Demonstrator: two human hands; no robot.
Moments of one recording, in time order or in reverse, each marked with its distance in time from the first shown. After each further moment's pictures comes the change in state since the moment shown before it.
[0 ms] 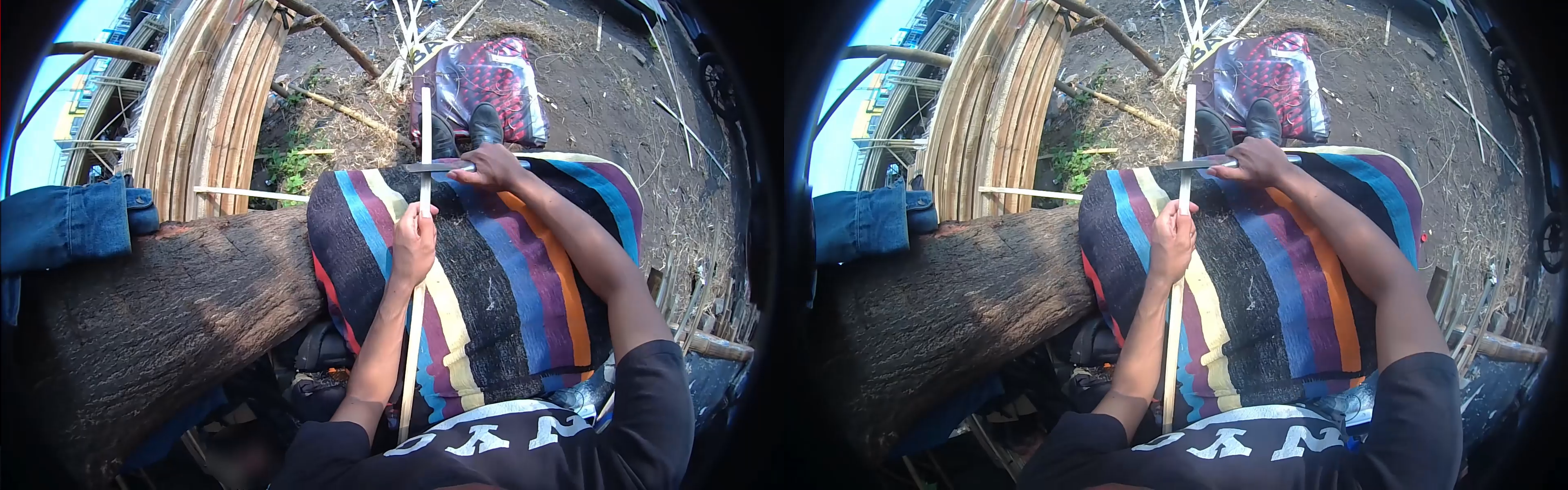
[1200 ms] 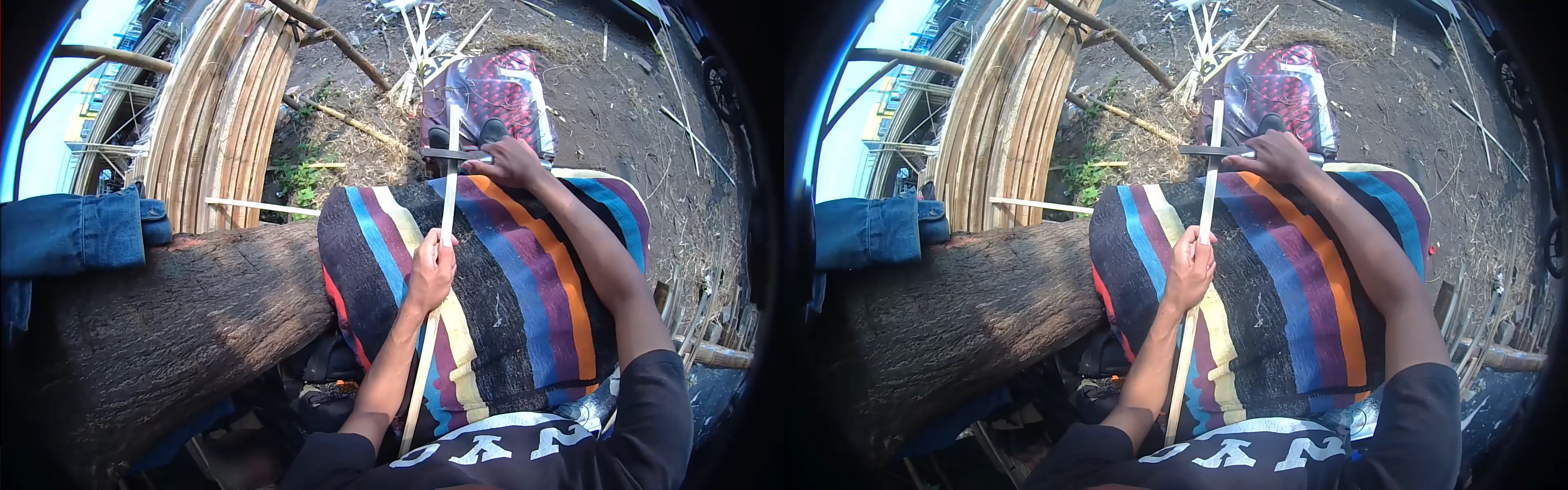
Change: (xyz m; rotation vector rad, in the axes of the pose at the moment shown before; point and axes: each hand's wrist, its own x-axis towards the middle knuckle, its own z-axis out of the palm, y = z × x) left_hand -0.017 0.005 0.009 -0.248 -0.163 -0.108; right_hand 0.008 0.016 -0.038 -0.019 -0.016 0.331
